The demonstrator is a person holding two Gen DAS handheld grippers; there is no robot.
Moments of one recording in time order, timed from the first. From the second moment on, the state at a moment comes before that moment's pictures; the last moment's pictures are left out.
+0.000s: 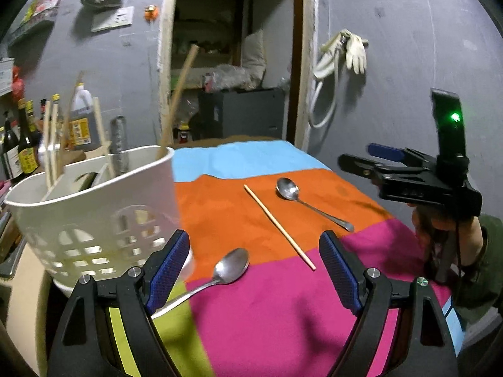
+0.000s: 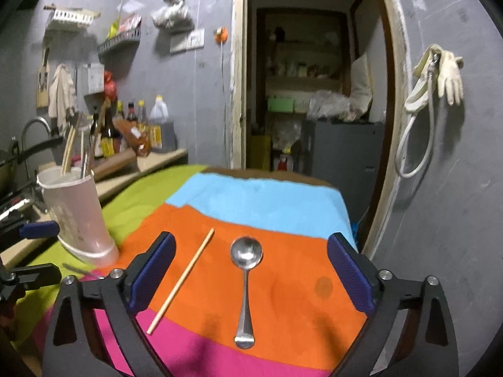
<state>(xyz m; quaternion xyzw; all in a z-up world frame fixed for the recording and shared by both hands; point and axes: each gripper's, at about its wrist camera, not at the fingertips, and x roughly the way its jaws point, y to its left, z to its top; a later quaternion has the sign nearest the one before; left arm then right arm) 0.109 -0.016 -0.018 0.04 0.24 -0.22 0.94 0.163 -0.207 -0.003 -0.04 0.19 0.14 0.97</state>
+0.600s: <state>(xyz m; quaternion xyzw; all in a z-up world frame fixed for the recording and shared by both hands) 0.213 -0.063 -0.033 -0.02 0.36 -0.20 0.91 0.230 -0.211 -0.052 -0.06 0.38 0.18 0.91</state>
